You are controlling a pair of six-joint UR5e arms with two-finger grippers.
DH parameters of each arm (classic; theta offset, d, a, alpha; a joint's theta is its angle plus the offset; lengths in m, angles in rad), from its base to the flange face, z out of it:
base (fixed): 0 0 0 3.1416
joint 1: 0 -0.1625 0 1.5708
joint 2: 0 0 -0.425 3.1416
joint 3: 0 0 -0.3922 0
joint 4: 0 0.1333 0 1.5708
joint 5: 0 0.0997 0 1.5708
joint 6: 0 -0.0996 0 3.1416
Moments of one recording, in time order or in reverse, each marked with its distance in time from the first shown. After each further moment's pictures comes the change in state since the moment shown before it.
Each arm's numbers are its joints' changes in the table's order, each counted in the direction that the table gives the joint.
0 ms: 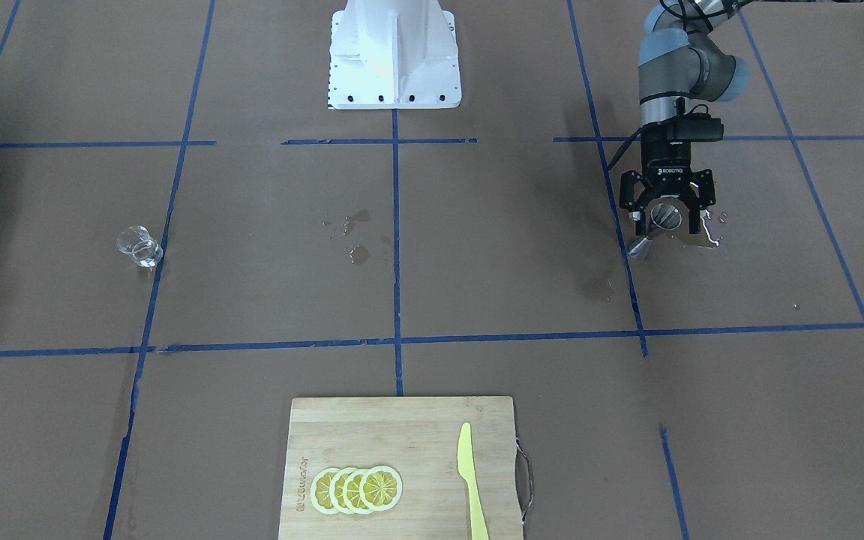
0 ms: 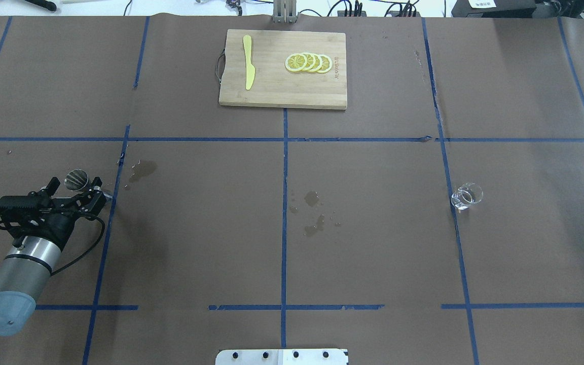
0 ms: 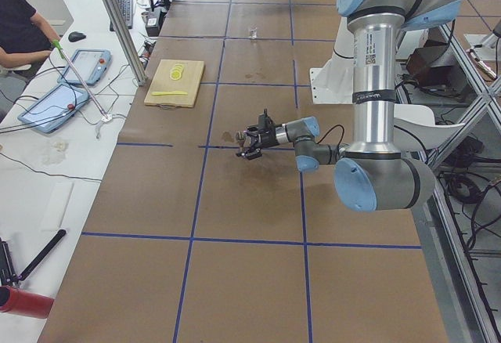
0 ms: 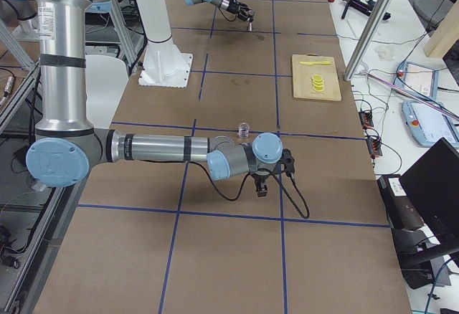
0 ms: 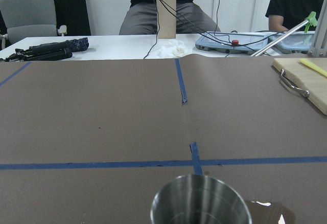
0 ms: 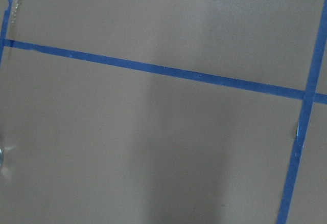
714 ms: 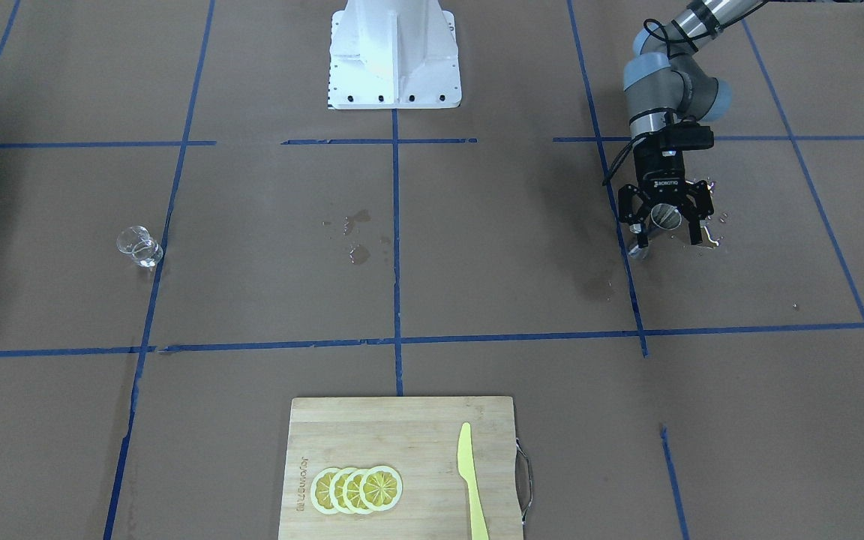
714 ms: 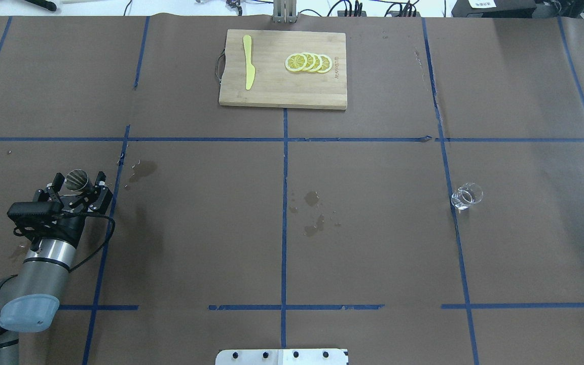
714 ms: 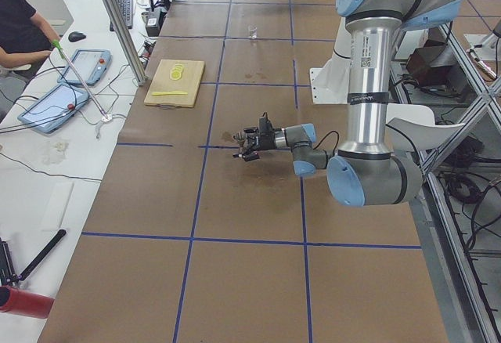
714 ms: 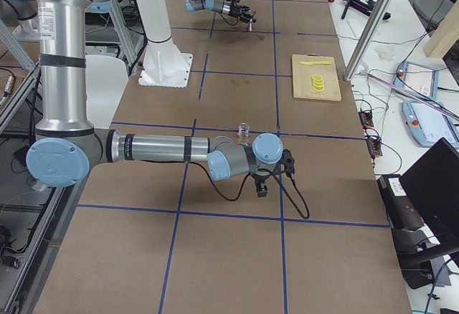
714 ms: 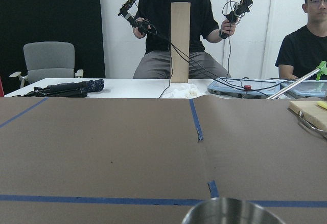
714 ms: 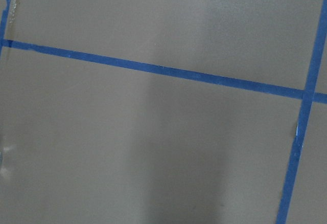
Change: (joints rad) left arm -0.017 0.077 0.116 -0.044 0.128 0.002; right arm 0.001 -0.001 -0.003 0.000 0.000 -0.002
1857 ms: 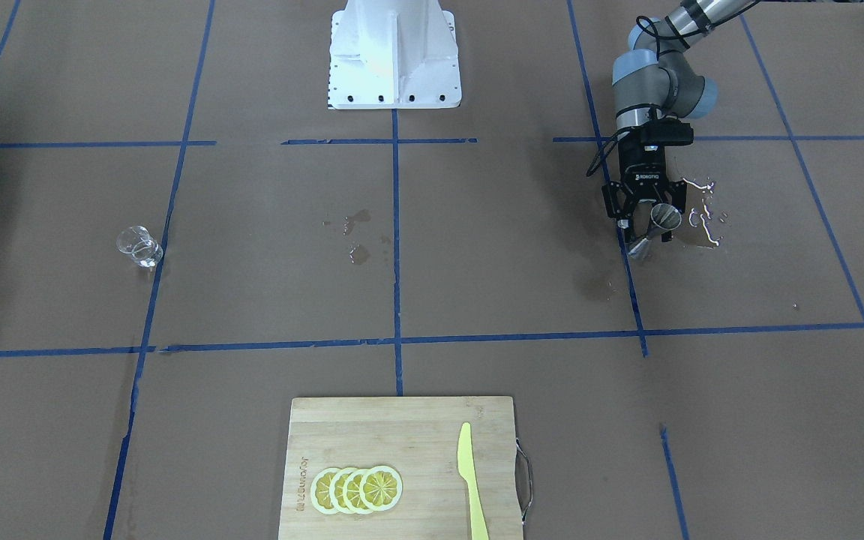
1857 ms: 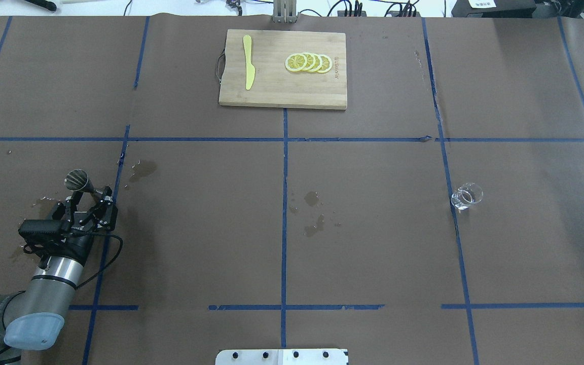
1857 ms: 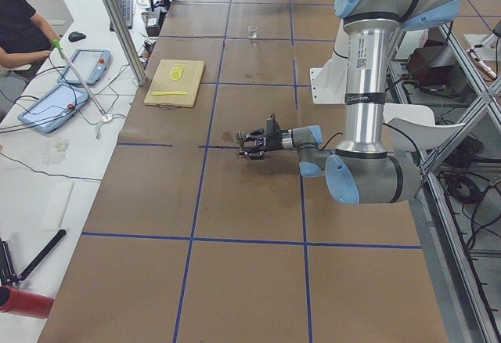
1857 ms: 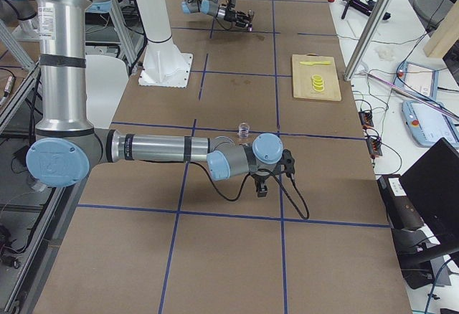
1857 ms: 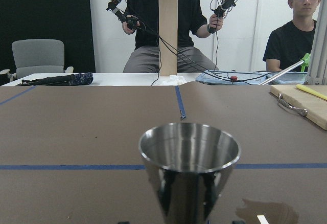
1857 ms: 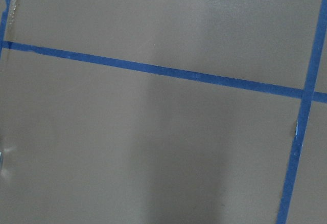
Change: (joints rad) left arm -0.073 0.001 0.016 -0.024 0.019 0.019; right arm -0.001 0.000 0.001 0.000 0.001 -0.009
